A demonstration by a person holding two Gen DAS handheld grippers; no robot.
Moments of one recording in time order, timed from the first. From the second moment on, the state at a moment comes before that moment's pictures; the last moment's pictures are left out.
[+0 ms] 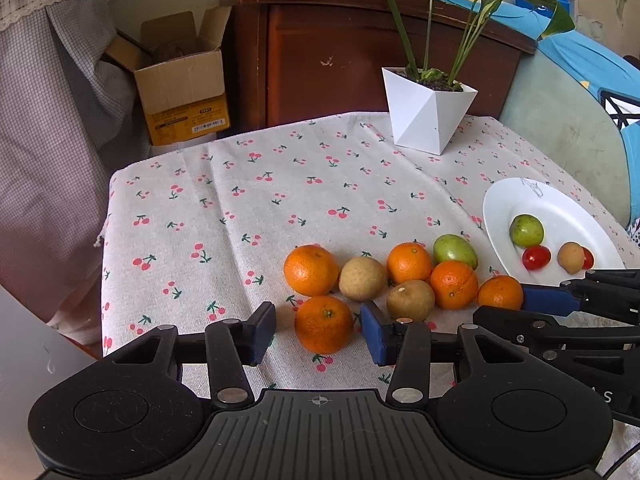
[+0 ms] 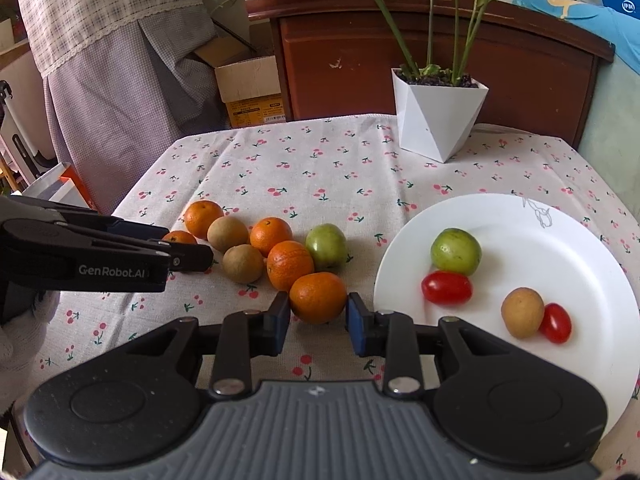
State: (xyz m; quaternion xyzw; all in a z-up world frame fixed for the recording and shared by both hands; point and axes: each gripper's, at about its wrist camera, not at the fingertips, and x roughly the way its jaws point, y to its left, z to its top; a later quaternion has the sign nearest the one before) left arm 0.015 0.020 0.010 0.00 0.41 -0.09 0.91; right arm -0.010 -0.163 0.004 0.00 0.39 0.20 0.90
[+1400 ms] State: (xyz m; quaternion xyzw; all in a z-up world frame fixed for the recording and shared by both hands) left arm 0.001 -0.069 0.054 -0.02 0.34 -0.19 0.92; right arm -0.019 -0.264 0.047 0.18 0.33 0.06 0.93
